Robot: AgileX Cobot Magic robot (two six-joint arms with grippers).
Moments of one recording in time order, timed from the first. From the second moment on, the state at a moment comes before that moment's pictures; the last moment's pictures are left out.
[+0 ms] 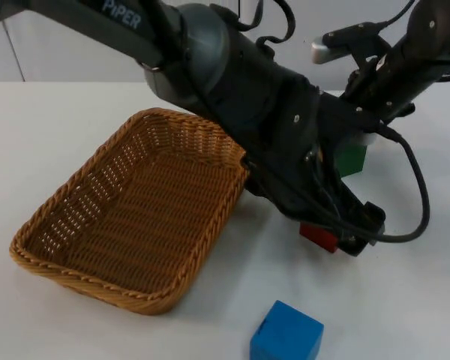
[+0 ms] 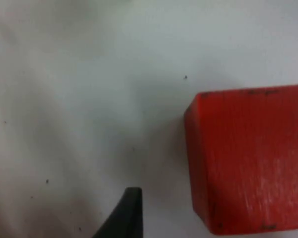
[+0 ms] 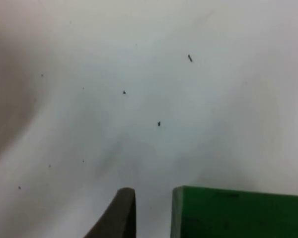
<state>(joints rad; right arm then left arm) 0.34 2.30 -1.64 0.14 0.39 -0.33 -0.79 2.25 -1.46 0.00 0.36 -0.03</state>
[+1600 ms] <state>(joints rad) 0.32 2.36 -1.64 0.16 0.40 -0.28 -0.79 2.29 -1.46 0.00 0.26 -0.03</state>
